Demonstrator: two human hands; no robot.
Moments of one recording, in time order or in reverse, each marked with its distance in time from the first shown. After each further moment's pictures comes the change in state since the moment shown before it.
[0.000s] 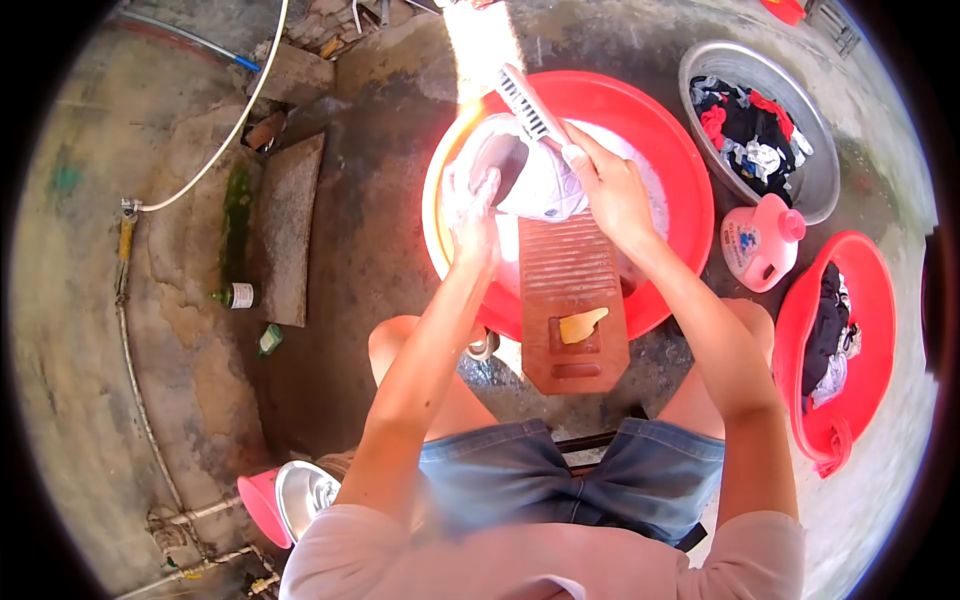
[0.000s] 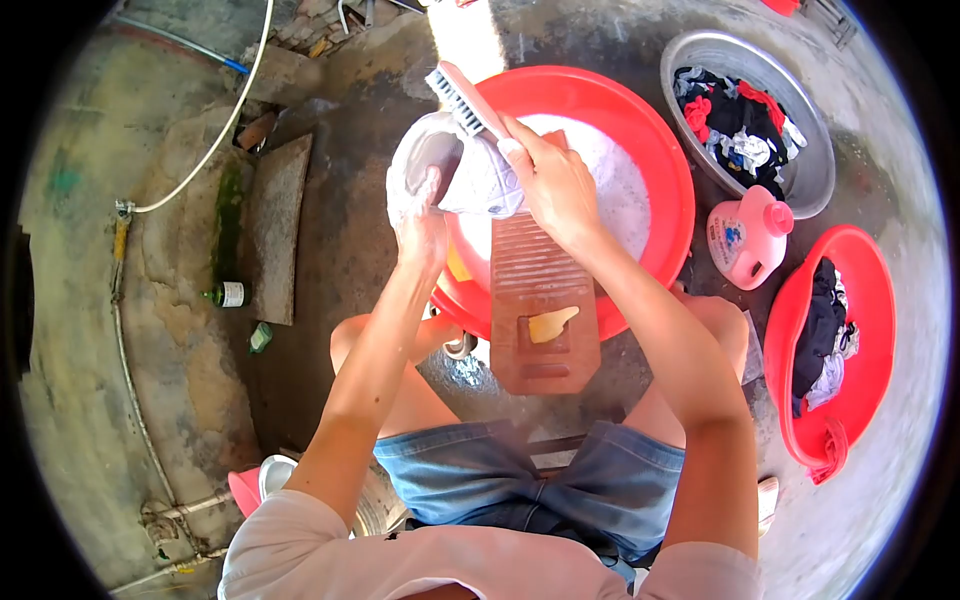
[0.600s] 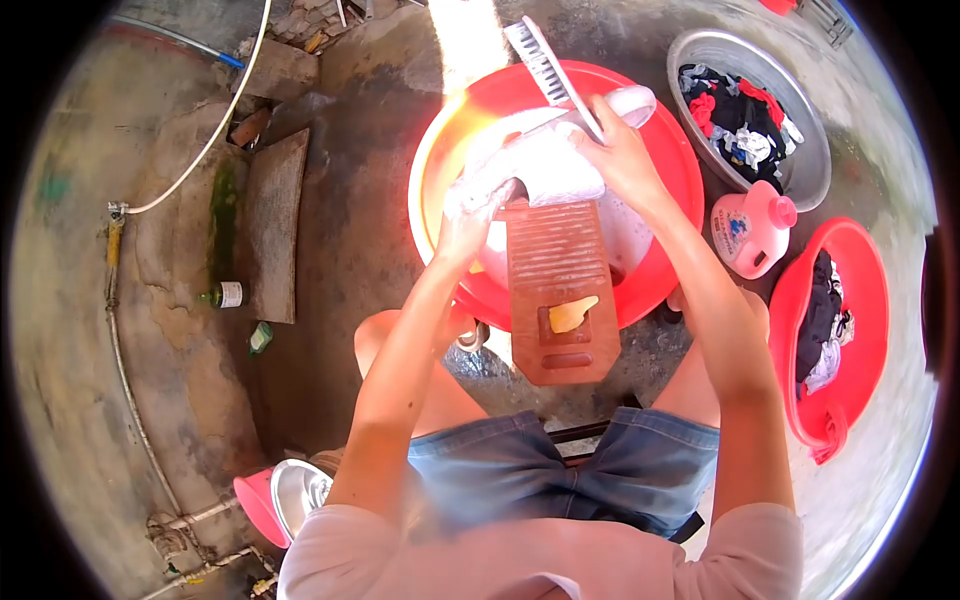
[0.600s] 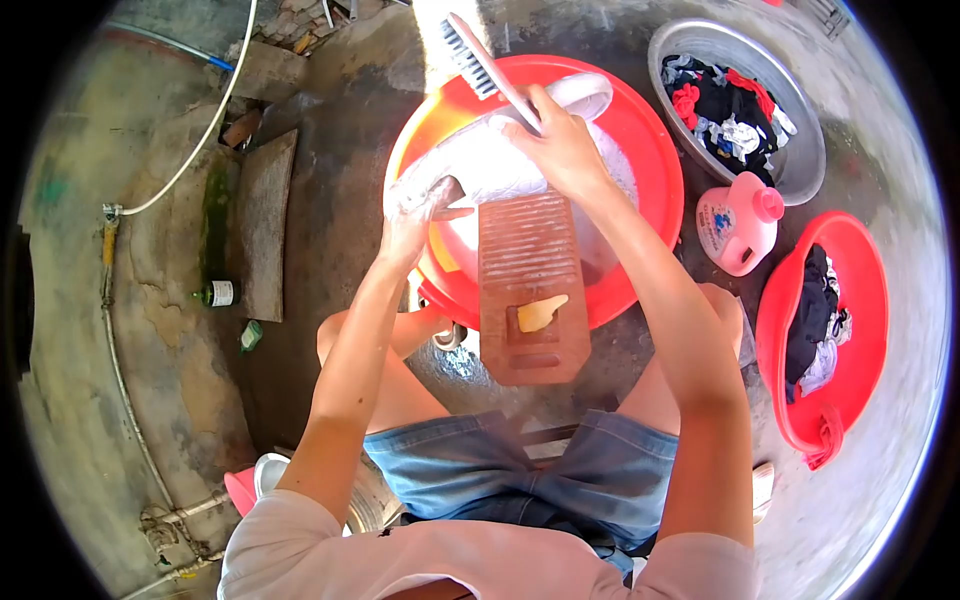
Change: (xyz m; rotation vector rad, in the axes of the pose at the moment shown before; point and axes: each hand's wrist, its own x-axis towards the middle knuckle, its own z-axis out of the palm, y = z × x) left_hand -0.001 0.010 -0.011 0.590 -0.361 -0.110; right_hand 0.024 0.026 -0.020 0.072 -0.067 -0.049
